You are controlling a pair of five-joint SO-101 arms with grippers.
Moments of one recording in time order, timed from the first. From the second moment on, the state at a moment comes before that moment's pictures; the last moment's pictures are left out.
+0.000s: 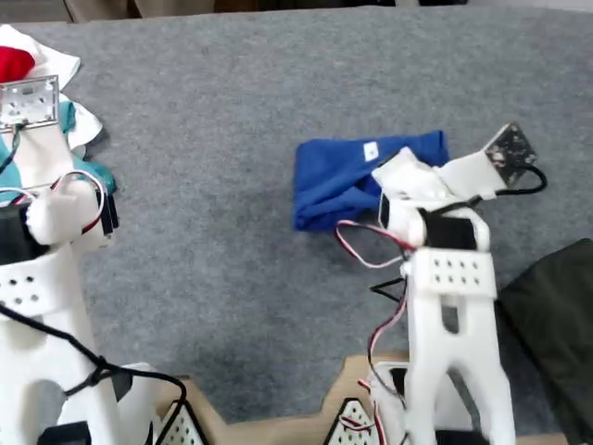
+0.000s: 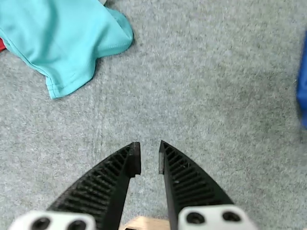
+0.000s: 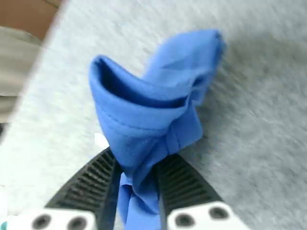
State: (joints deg) left arm -15.0 -35.9 3.9 100.2 -9.7; right arm -0.3 -38.2 44.3 46.3 -59.0
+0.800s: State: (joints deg) left arm -15.0 -39.2 3.9 100.2 -9.7; right arm 43.6 -55.4 46.2 43.7 -45.8
